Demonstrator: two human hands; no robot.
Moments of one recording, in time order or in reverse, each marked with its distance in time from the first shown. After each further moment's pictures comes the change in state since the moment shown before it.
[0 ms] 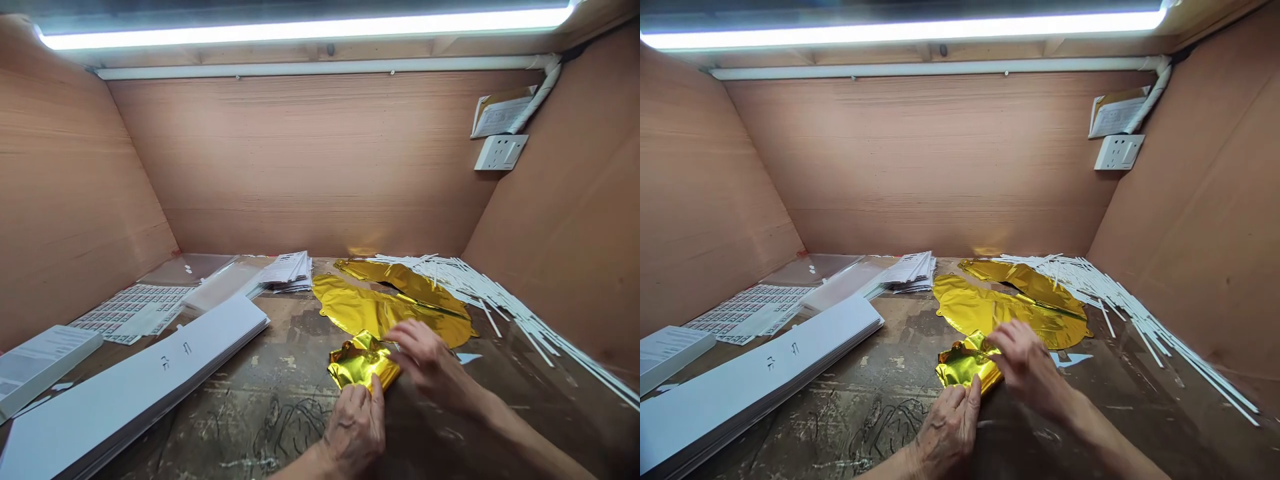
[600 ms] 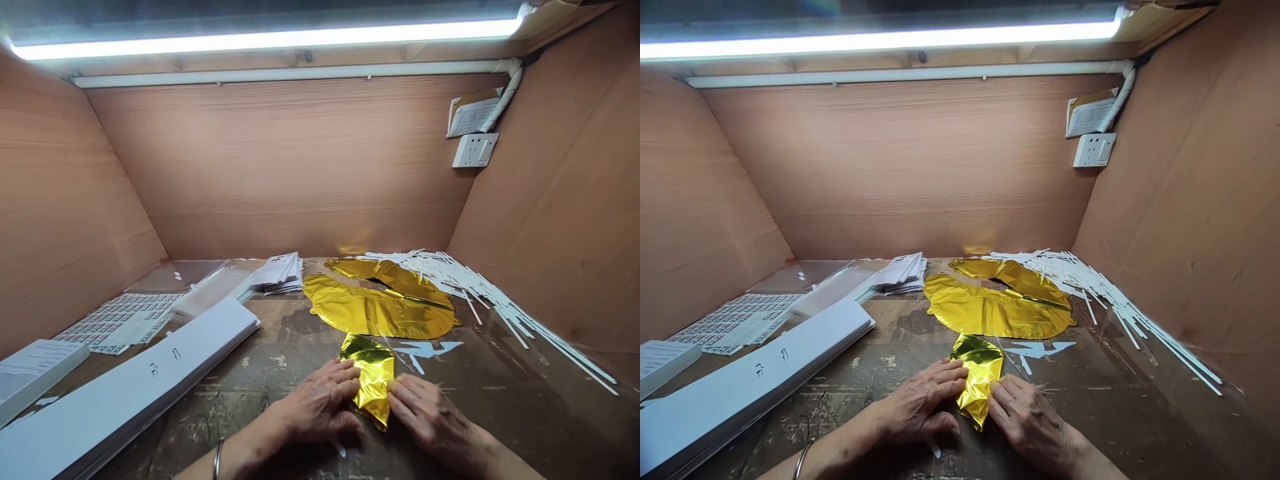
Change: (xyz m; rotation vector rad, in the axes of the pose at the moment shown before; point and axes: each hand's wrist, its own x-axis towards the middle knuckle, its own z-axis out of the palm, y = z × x) left_hand 0.012 -0.049 -0.035 -0.561 -0.294 0.190; right_hand -0.075 -0.002 0.020 -0.282 -0.034 -0.412
